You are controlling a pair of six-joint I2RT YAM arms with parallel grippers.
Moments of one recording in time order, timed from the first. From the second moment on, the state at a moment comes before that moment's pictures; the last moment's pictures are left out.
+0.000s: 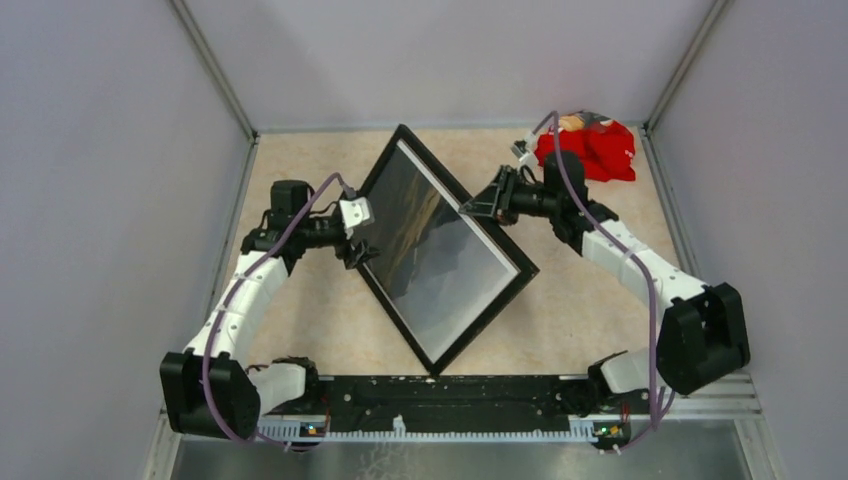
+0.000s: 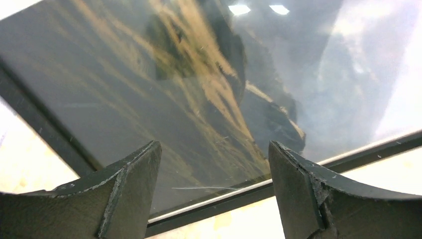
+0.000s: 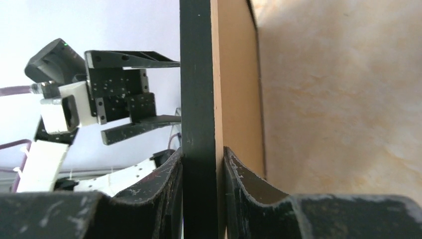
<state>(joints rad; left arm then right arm) -0.10 1.14 0.94 -0.47 0.95 0.83 0.42 1.42 1.11 -0.07 -0.71 0.86</state>
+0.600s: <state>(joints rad) -0.10 1.26 0.94 -0.67 0.78 1.03 0.29 1.35 0.47 0.49 -0.52 0.86</state>
